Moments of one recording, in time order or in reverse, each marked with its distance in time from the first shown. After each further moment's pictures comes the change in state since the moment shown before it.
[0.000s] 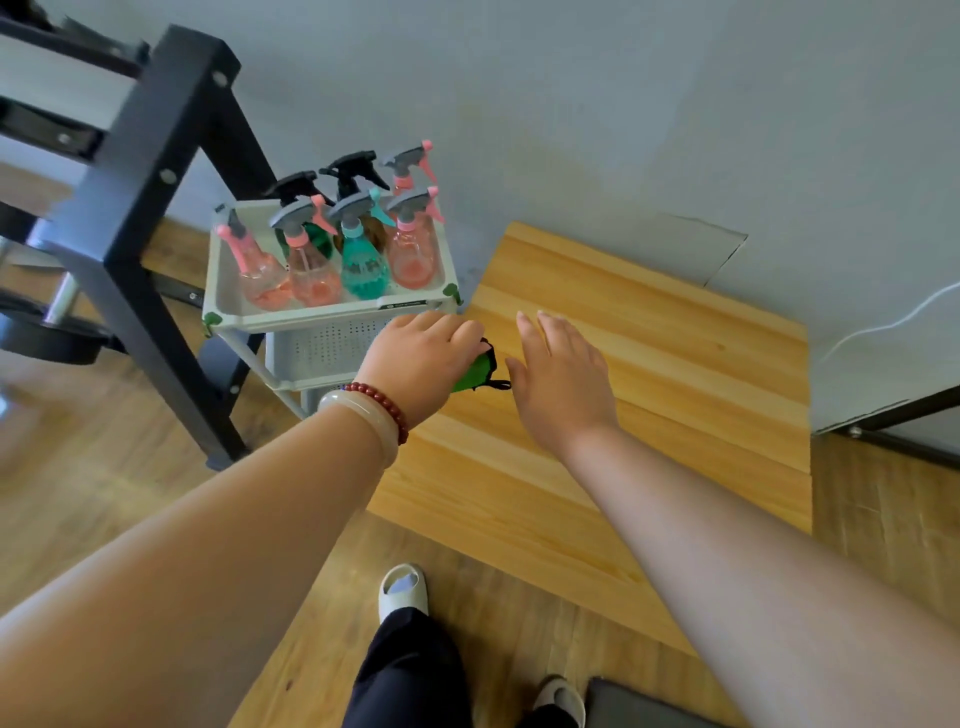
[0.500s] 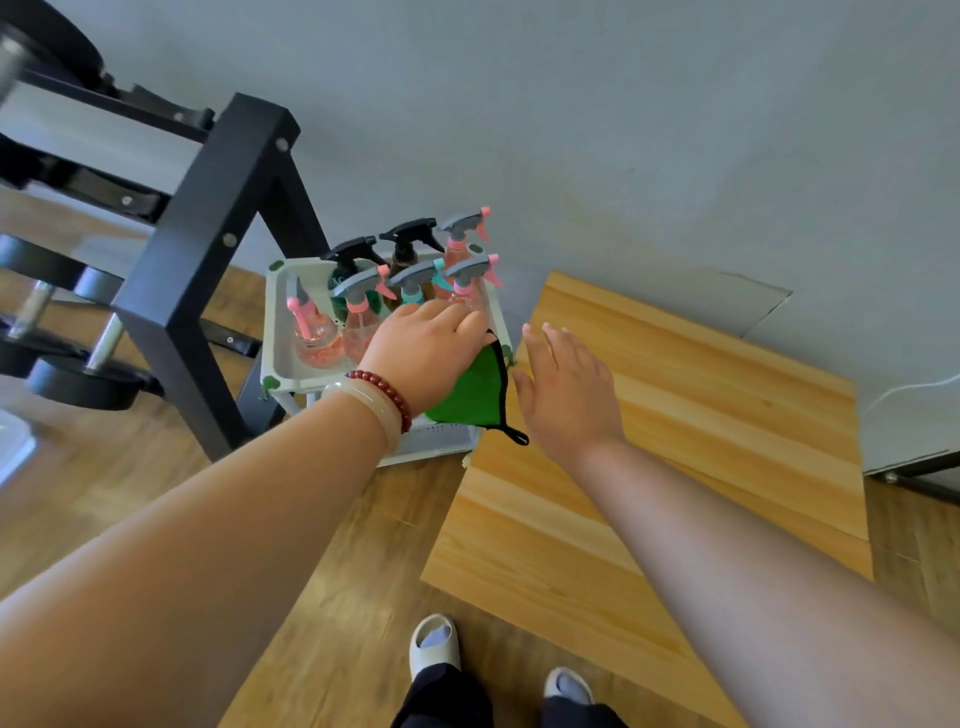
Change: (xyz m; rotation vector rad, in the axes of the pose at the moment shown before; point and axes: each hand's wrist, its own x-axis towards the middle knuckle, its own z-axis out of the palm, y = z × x) left_hand 0.030 -0.125 -0.032 0.008 0.005 -0.008; right_hand 0.081 -0.081 -0.023 0.047 0.001 -0.007
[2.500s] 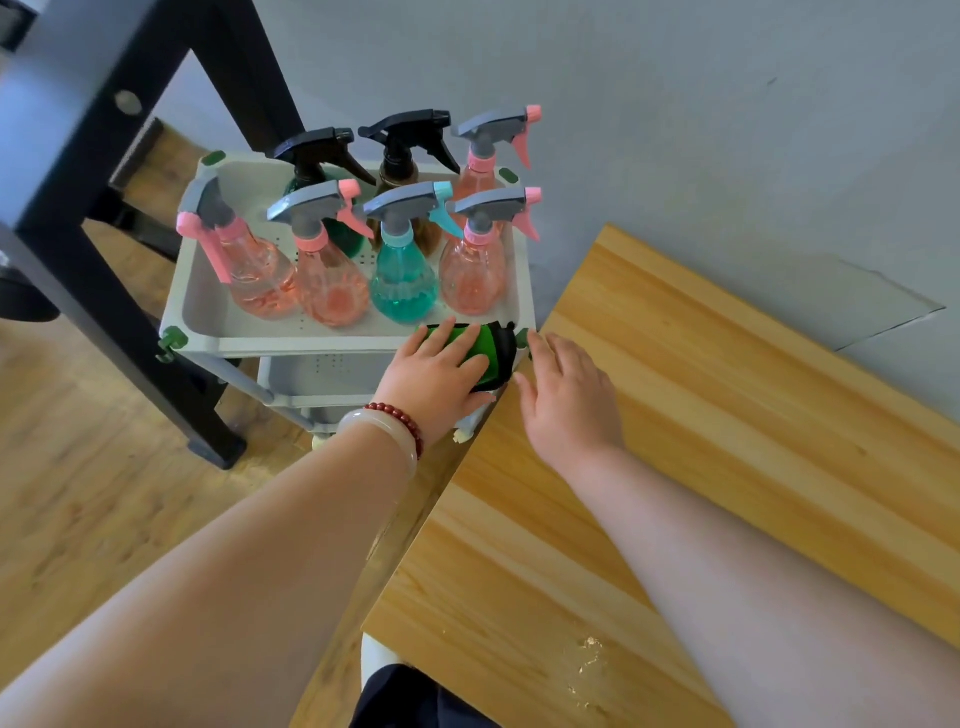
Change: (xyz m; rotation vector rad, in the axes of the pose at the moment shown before) left_hand -0.020 -0.020 0.195 -0.024 -0.797 -0.367; right_hand 0.127 0.066 0.146 0.013 -0.090 -0.092
